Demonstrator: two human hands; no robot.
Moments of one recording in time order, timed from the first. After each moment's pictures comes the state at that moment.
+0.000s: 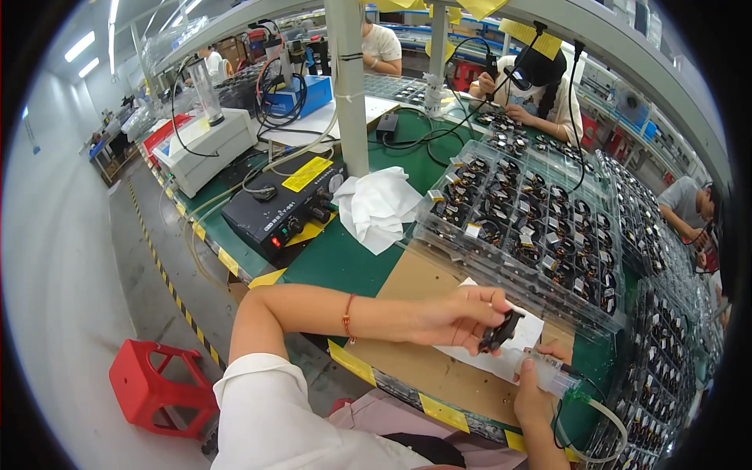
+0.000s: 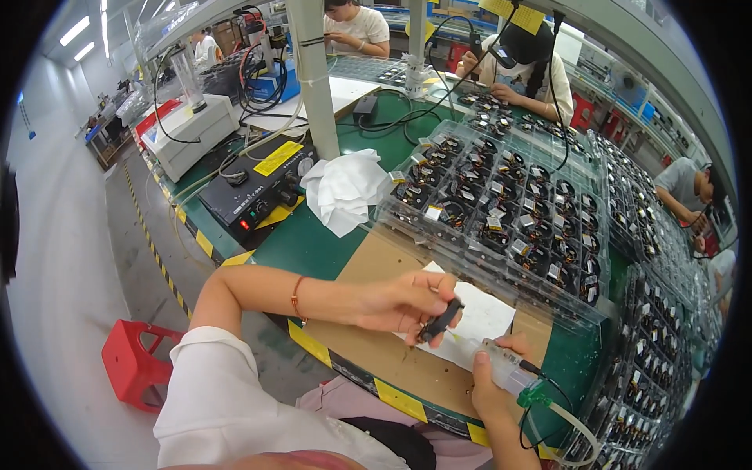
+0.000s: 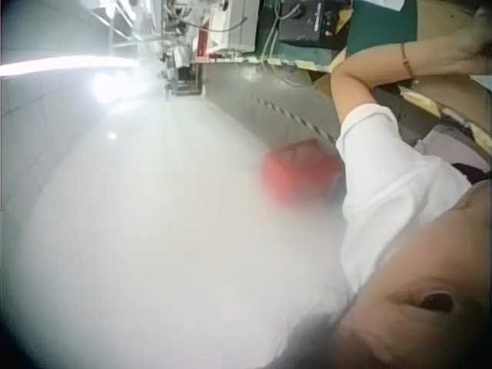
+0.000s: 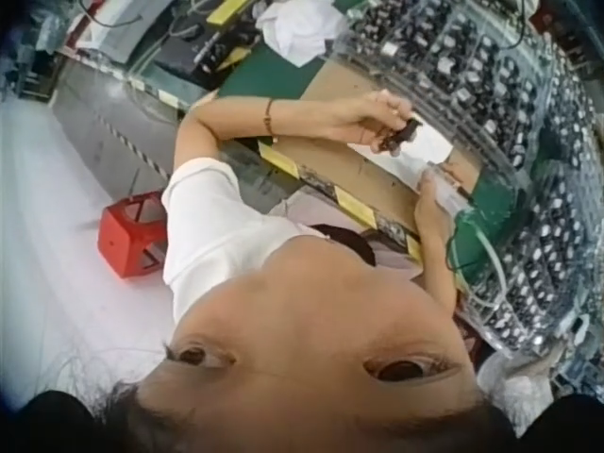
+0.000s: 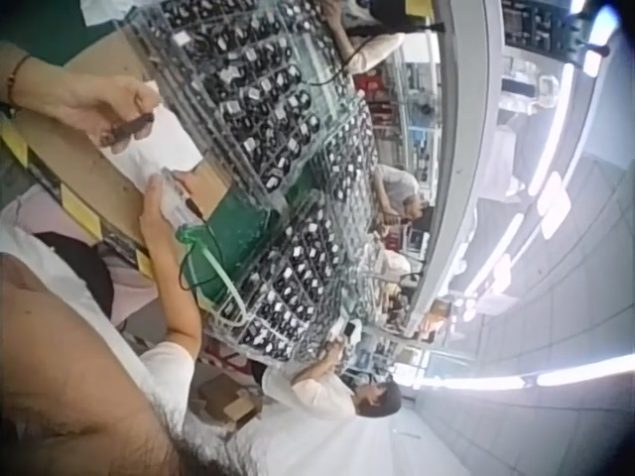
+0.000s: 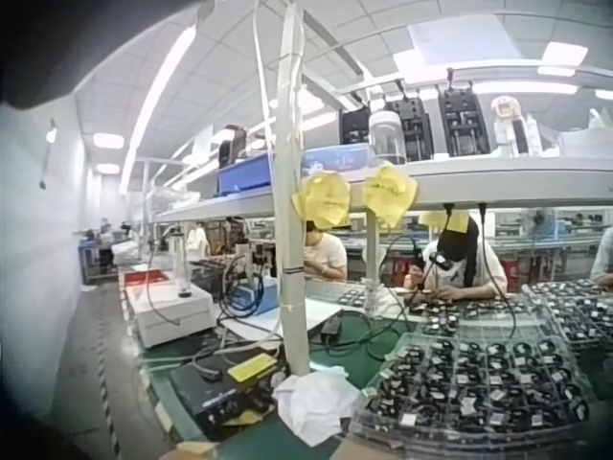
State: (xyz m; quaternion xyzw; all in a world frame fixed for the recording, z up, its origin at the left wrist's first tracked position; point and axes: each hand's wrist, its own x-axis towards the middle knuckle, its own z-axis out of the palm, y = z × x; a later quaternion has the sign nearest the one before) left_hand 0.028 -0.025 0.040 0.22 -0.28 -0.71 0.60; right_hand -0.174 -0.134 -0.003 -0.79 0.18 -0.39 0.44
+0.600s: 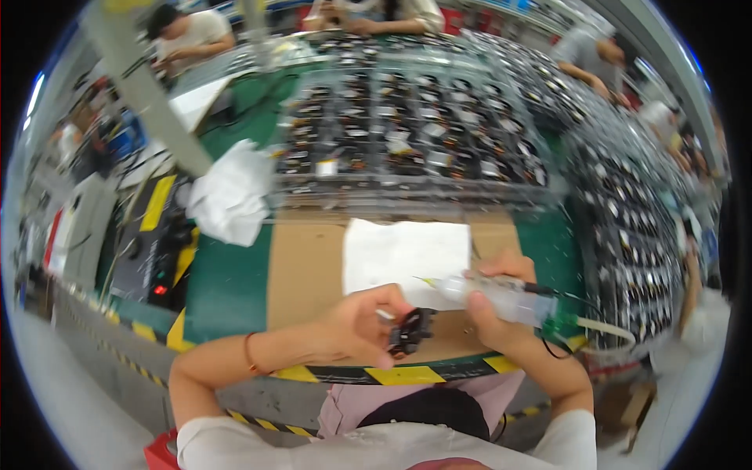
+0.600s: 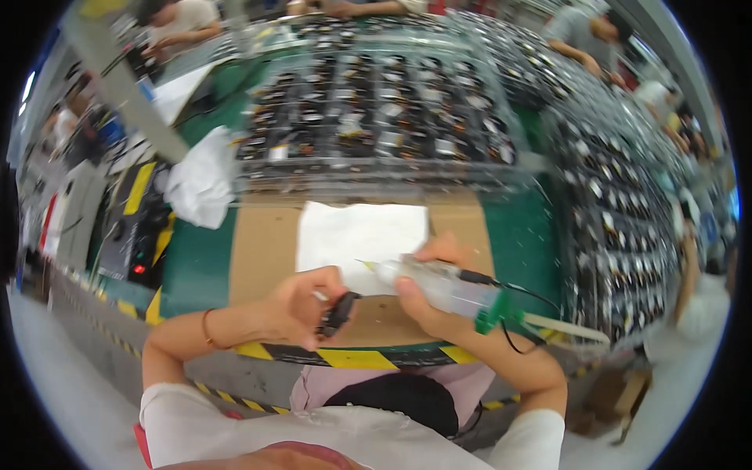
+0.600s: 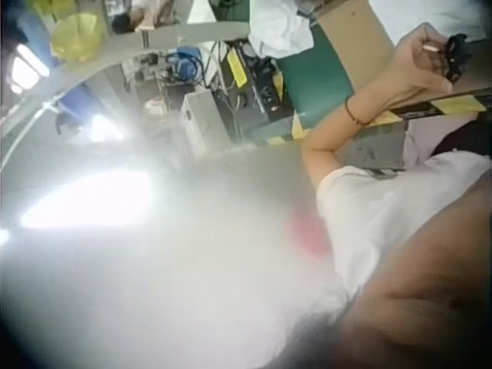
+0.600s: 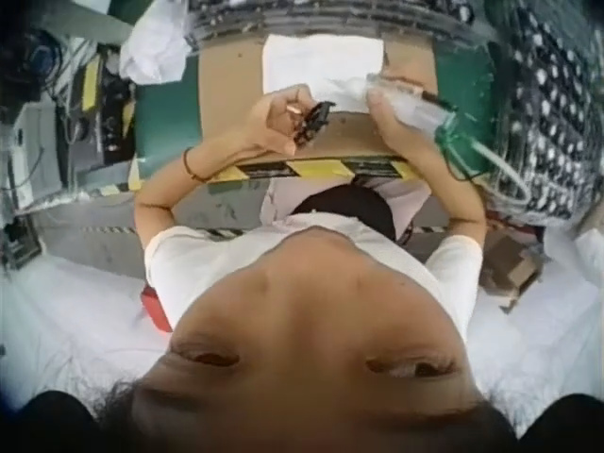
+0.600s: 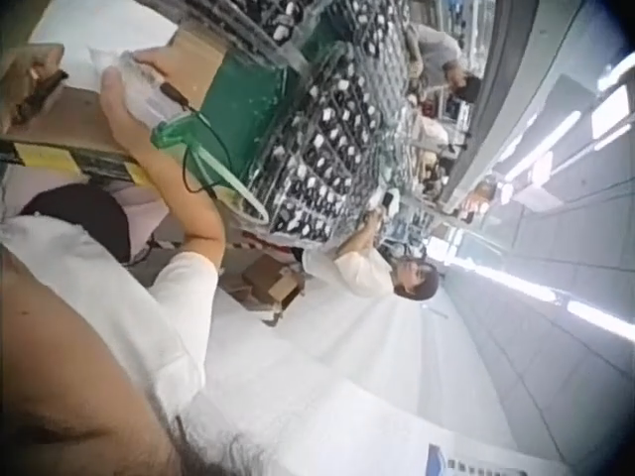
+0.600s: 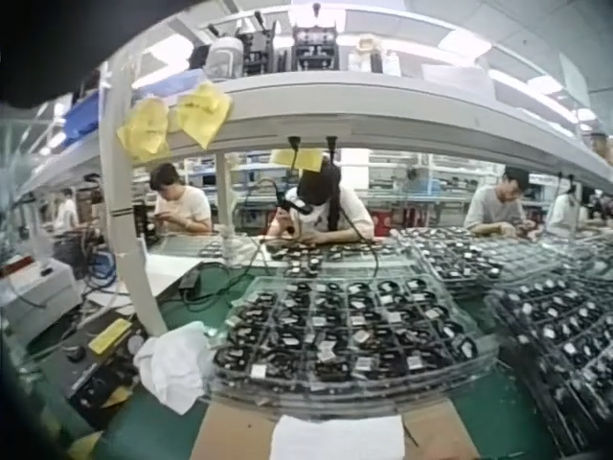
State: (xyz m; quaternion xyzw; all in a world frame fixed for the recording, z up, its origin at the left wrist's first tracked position) left_hand 0.008 0.002 0.007 0.24 -0.28 -0.76 0.53; right_hand -0.181 -0.136 0.025 -0.84 0.13 -0.38 0.38
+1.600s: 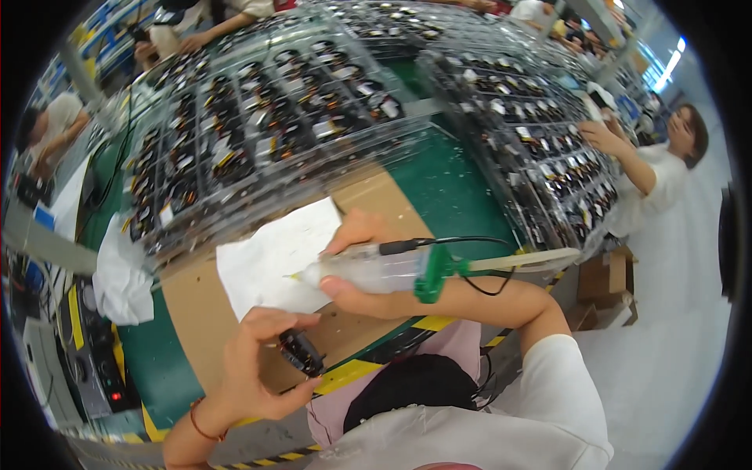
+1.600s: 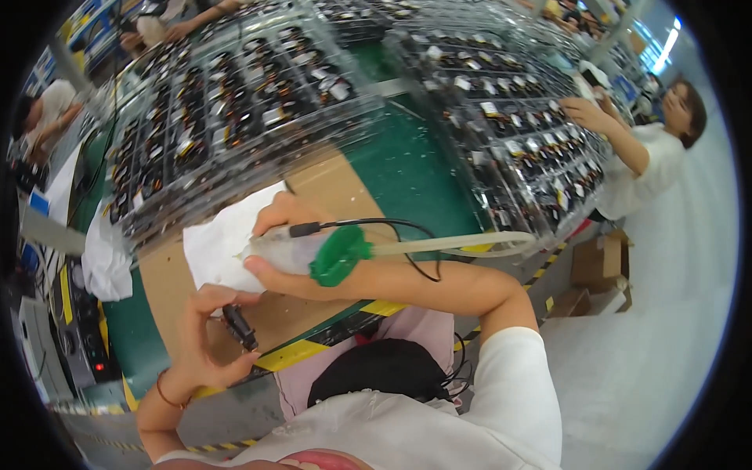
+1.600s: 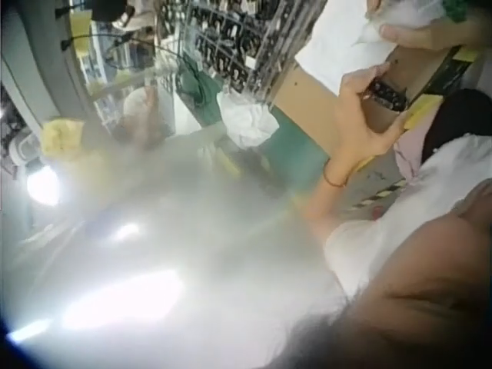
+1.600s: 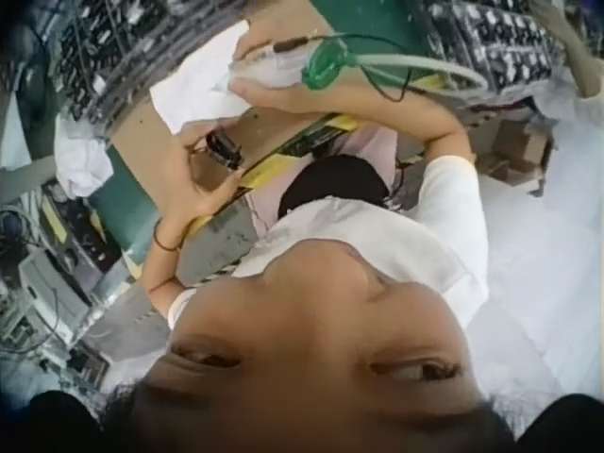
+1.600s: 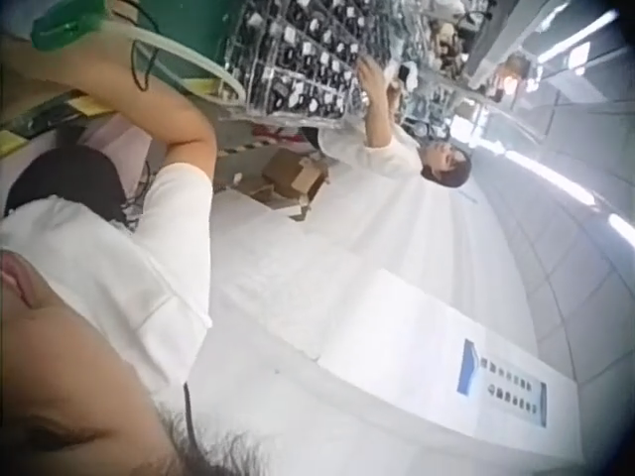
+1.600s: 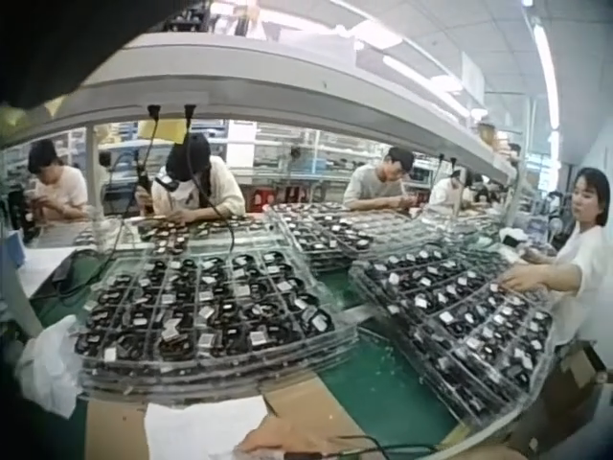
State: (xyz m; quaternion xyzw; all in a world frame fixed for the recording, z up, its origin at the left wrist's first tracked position) left_hand -0.002 -0.004 0.023 0.43 -0.72 -0.30 0.45; right_hand -0.183 -0.142 0.027 -0.86 0.16 -0.35 0.33
